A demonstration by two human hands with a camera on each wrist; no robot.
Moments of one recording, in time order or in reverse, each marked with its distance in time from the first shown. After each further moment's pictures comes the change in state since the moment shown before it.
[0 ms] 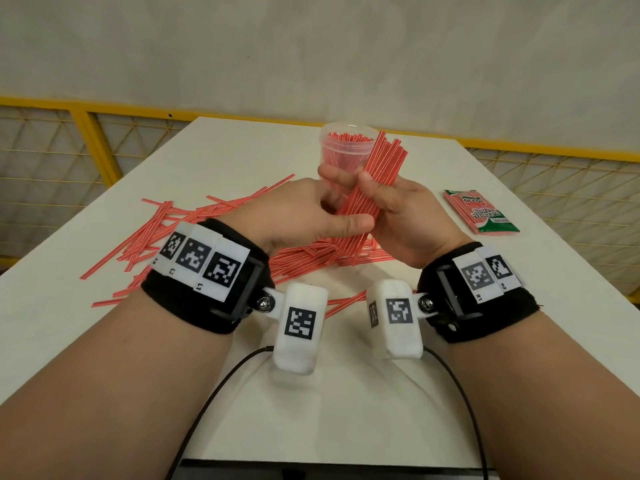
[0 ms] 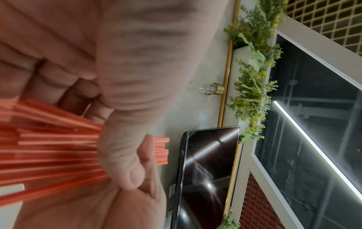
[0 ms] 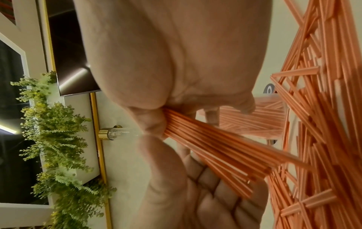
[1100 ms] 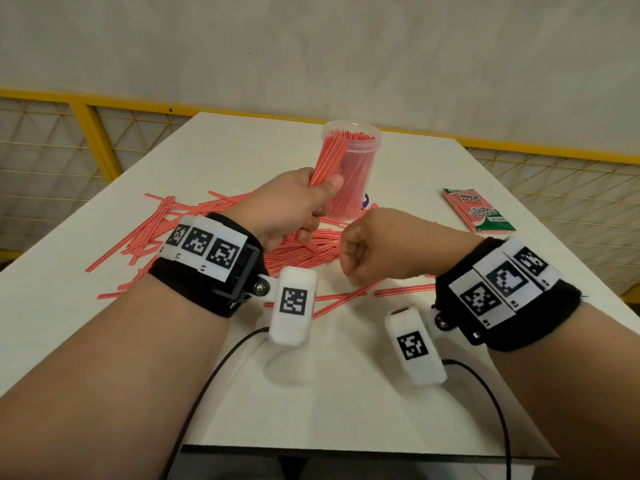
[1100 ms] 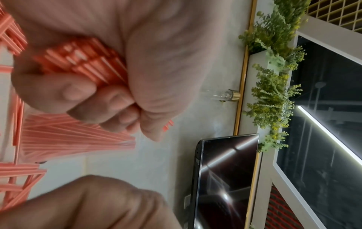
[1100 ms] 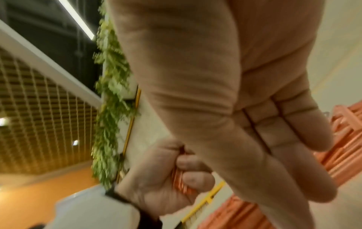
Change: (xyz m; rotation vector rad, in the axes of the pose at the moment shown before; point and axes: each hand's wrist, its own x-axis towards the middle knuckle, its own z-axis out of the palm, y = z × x) left_hand 0.002 -0.005 0.002 -0.480 0.065 -0.102; right_hand -0.013 -0.007 0.002 -1.352 -0.351 0.121
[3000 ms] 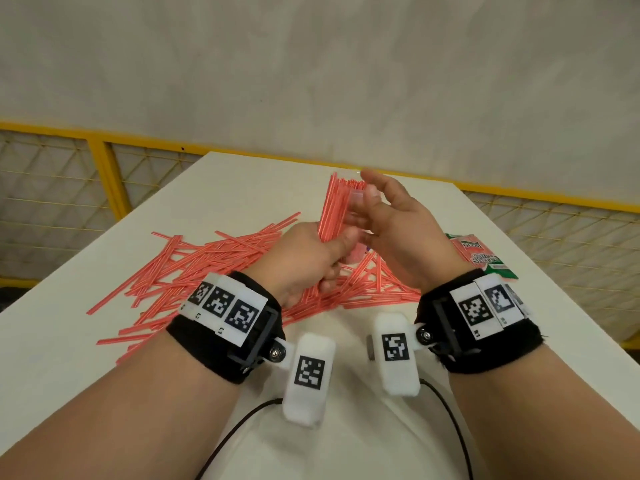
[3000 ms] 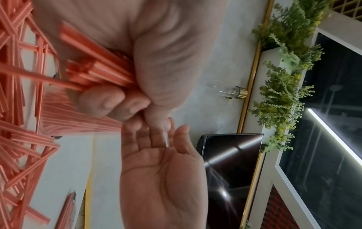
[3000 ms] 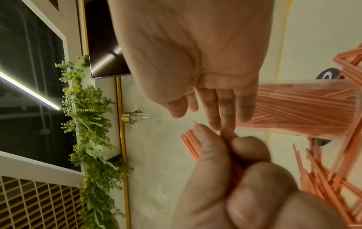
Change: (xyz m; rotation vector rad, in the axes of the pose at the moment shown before) left_hand 0.004 -0.007 0.015 -0.188 0.067 0.051; right_hand 0.036 -0.006 -0.023 1.221 0.579 -0.062
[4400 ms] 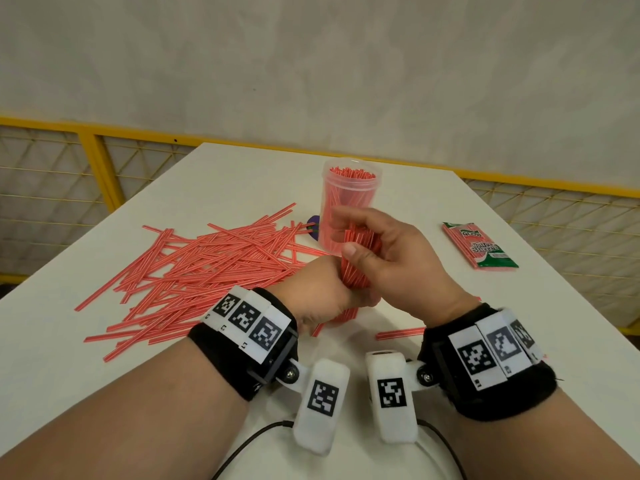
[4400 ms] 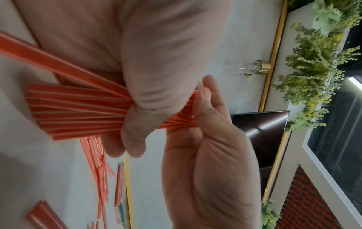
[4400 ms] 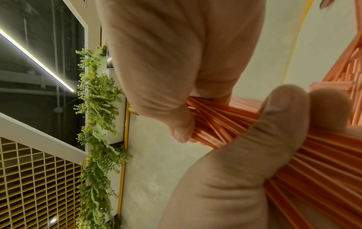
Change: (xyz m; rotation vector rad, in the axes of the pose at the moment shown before) left_hand -0.004 -0.040 0.019 0.317 -0.216 0.048; right_hand -0.039 0.021 -0.014 -0.578 -0.156 -0.316
